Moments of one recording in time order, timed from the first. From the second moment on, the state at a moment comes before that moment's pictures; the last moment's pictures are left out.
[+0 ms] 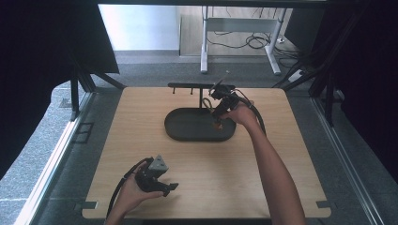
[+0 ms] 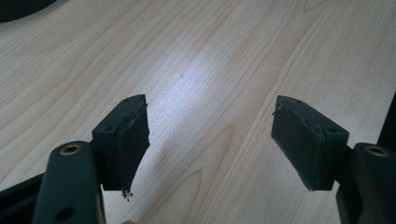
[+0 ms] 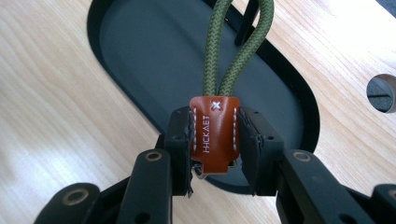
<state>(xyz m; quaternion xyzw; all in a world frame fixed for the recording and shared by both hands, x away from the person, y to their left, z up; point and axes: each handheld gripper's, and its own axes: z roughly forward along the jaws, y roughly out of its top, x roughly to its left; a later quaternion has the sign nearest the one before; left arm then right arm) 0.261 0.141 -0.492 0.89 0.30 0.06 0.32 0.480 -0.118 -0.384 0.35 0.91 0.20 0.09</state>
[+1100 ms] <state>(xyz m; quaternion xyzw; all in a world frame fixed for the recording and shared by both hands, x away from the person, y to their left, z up) 0.261 0.140 -0.494 0.90 0.30 0.06 0.32 0.495 -0.122 -0.441 0.38 0.90 0.20 0.08</state>
